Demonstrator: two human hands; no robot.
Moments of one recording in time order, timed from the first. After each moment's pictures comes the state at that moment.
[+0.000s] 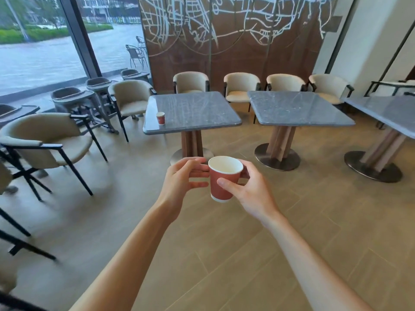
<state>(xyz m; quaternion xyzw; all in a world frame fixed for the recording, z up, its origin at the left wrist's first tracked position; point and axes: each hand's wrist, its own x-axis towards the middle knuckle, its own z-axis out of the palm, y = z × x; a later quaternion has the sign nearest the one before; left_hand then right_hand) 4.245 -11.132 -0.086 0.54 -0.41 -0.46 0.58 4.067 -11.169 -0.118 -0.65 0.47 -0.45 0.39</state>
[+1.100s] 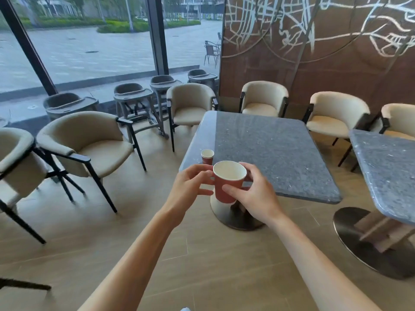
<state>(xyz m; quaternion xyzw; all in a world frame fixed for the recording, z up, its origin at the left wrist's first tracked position) 4.524 -11.695 -0.128 0.62 -0.34 -0.36 0.61 4.369 -11.793 -0.143 -0.76 0.37 -0.32 0.42</state>
